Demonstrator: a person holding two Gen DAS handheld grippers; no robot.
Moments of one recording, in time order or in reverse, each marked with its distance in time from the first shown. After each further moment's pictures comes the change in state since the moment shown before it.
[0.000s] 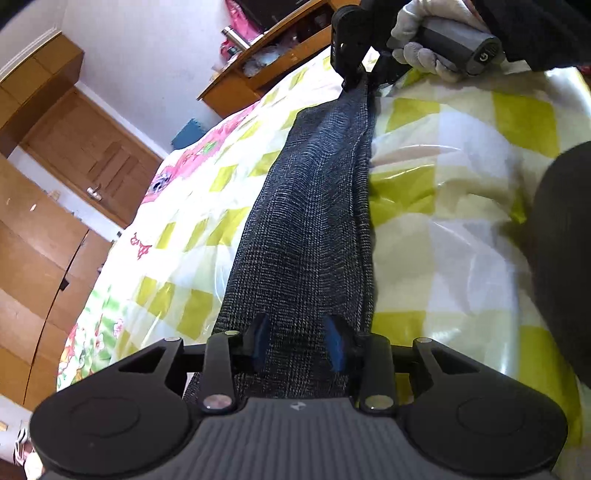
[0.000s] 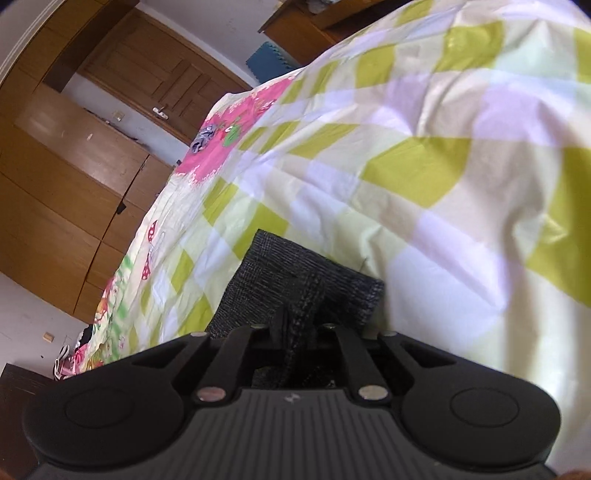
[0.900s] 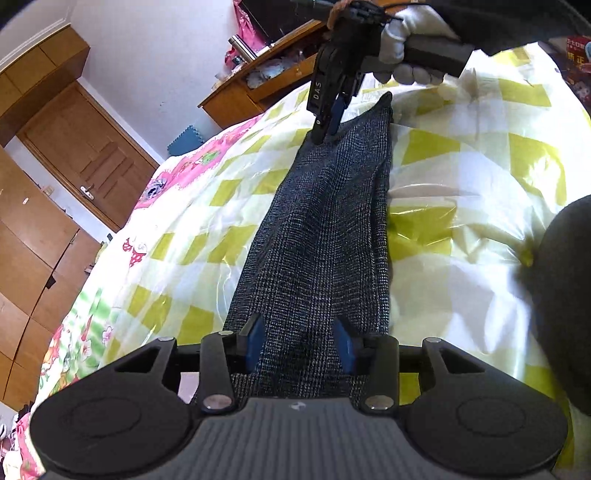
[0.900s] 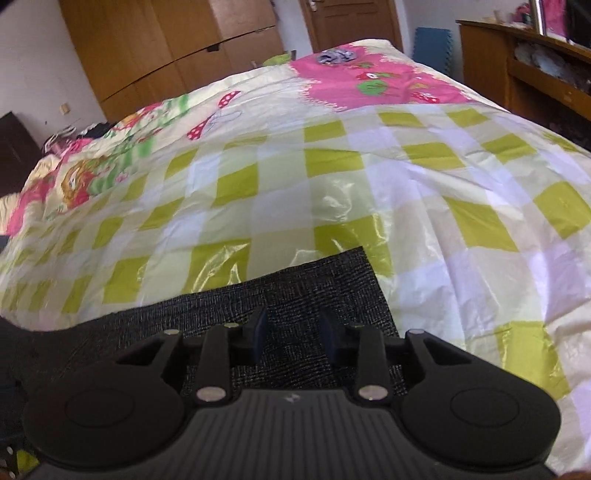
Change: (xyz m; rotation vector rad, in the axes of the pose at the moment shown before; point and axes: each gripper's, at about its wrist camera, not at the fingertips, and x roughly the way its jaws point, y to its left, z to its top) left arm 0.009 0.020 0.013 -0.068 -0.043 -0.046; right arm 0.041 0.086 0.015 -0.787 0.250 -0.033
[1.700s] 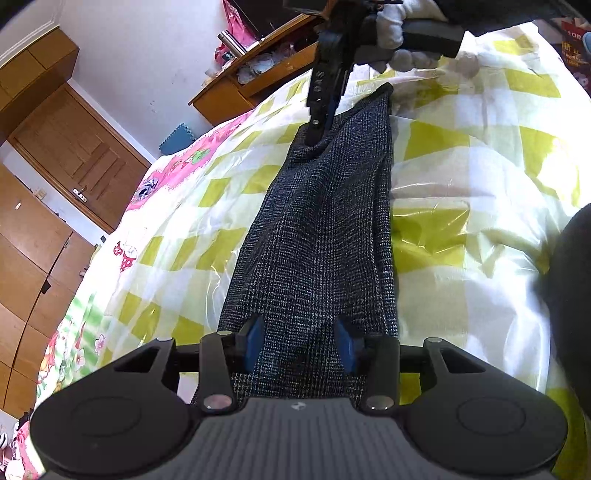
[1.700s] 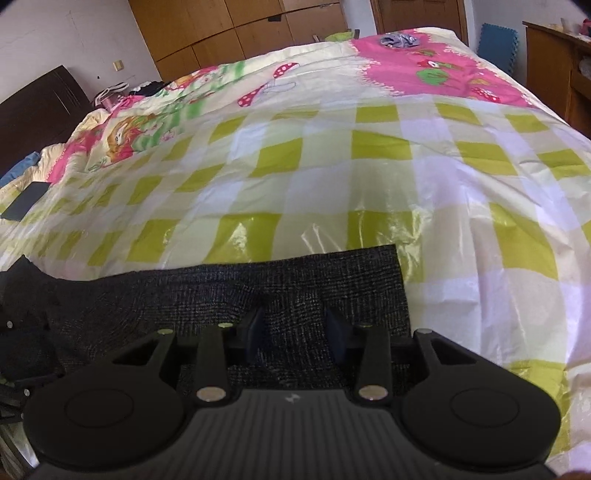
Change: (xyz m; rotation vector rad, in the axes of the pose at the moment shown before) left arm 0.016 -0.003 0.008 0.024 0.012 -0.011; right arm 0.007 -0.013 0.003 -0.124 0.093 0.147
